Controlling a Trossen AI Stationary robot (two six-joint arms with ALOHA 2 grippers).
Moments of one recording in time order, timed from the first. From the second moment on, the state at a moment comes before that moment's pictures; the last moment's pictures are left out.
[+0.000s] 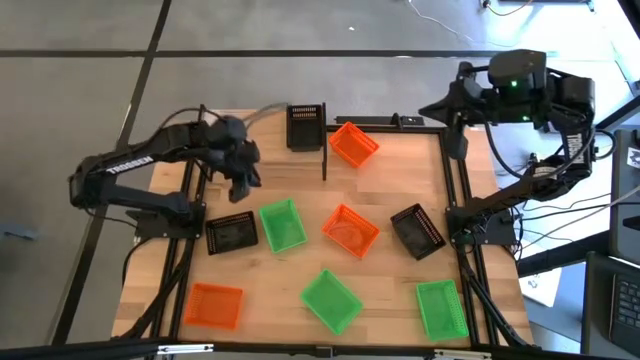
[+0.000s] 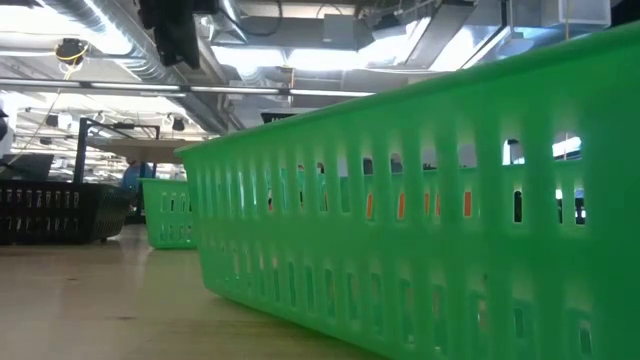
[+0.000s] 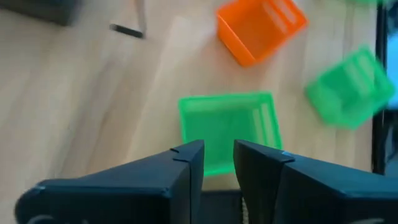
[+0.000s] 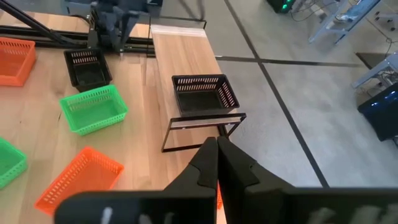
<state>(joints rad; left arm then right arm) 0.36 1.08 1.15 -0.97 0.24 -0.04 -0.31 1.41 2.33 -1.49 0.05 -0.27</state>
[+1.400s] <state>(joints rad) 0.16 1.33 0.73 -0.56 -0.03 -0.07 -0.31 1.40 2.33 -1.57 0.05 -0.30</state>
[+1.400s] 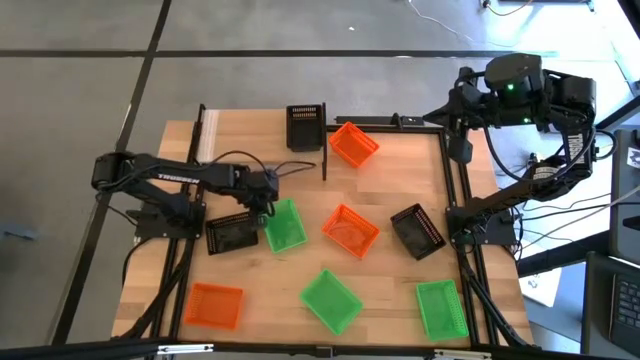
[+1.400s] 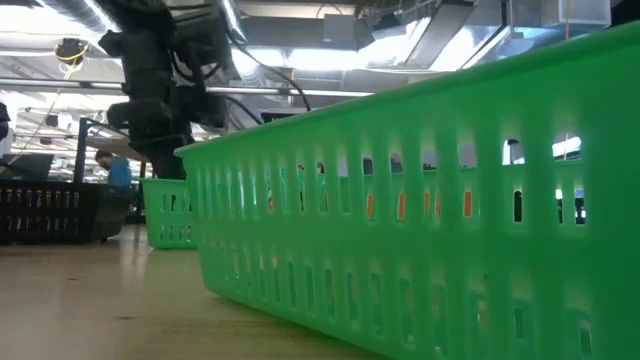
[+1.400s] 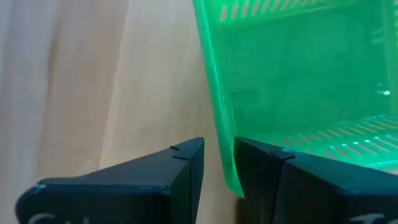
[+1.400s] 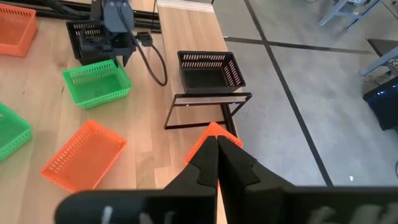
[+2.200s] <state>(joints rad) 0.16 1.41 0.84 -0.62 0.14 -0.14 -0.31 1.40 2.33 -1.56 0.05 -0.32</state>
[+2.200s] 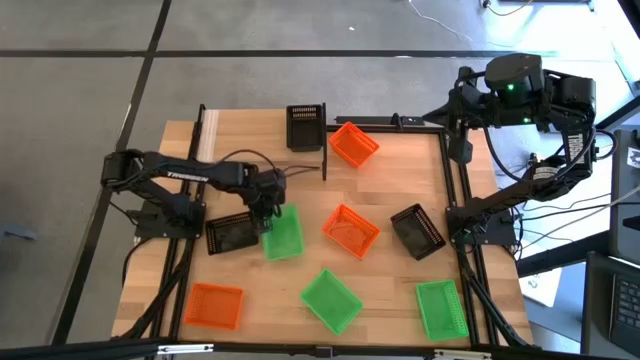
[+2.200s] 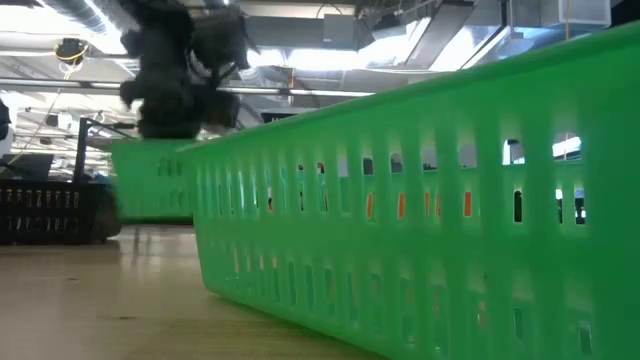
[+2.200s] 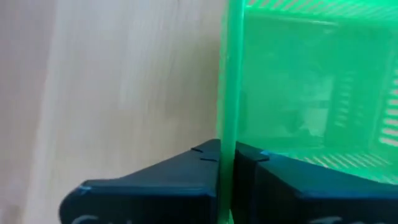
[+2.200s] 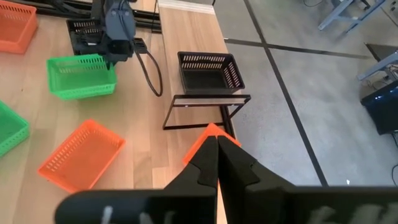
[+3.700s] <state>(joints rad) 0.97 1.54 1.75 -1.20 0.05 0.77 -0.31 1.41 2.33 -1.51 0.05 -0.34</state>
